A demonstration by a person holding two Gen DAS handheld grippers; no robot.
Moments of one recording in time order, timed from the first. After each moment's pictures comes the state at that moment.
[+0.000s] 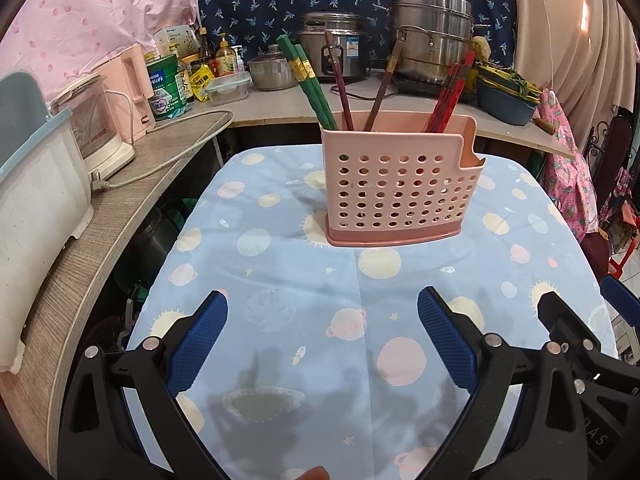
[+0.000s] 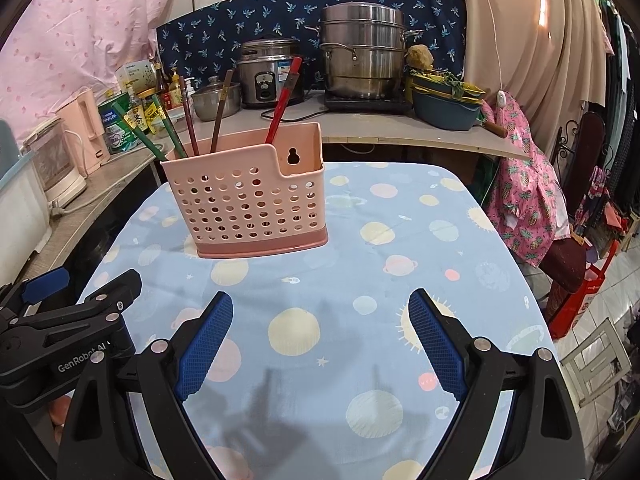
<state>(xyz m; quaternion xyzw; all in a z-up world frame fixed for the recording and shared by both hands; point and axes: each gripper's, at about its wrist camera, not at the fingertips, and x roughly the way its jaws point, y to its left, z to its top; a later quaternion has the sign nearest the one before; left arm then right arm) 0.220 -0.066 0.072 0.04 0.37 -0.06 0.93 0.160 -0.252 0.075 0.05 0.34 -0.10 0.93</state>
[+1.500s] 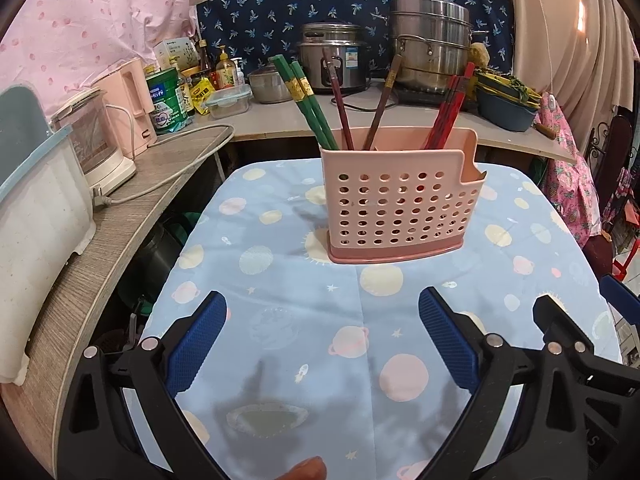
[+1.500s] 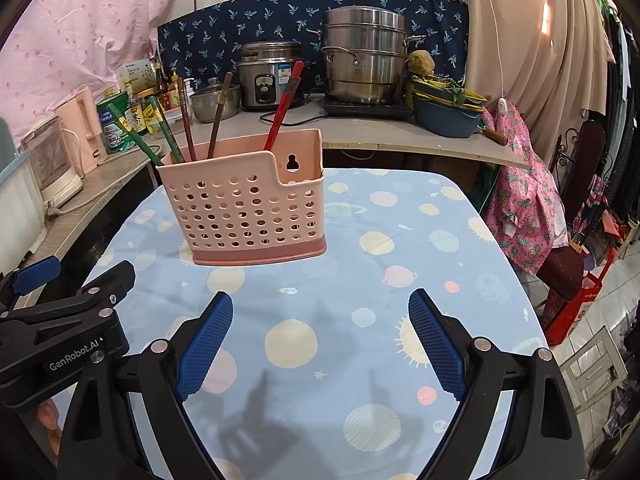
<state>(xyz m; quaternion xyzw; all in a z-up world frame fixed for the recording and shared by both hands) 0.227 -0.071 0.078 0.06 0.35 -0.06 0.93 0.171 -0.255 0.079 0.04 0.34 -0.10 0.93</state>
